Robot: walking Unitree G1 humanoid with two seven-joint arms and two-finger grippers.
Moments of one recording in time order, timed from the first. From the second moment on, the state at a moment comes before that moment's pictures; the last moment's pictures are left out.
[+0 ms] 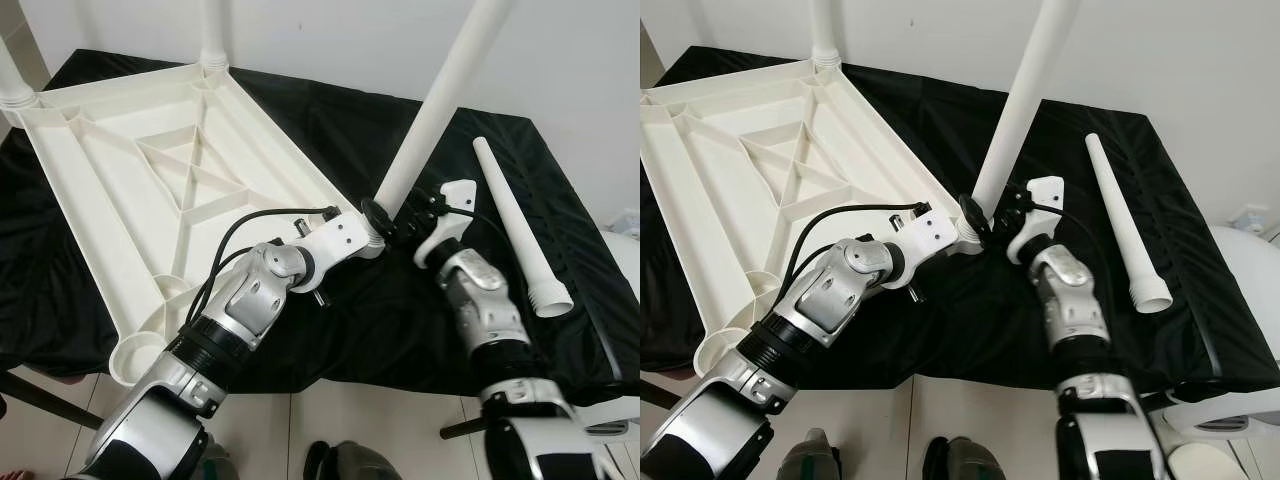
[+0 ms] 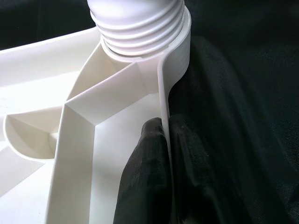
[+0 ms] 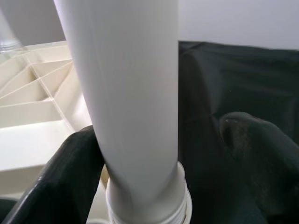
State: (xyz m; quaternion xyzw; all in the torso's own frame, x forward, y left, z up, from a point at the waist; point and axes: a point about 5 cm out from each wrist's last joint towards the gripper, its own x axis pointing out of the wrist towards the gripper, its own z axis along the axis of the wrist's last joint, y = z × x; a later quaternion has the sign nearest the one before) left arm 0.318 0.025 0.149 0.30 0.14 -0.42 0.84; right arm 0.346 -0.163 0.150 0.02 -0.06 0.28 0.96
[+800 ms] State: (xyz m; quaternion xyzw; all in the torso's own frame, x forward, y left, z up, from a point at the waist) left arm 0.318 0.023 0.148 0.31 0.14 -0.43 0.84; right arm 0.371 -0.161 0.160 0.00 -0.04 0.38 0.92
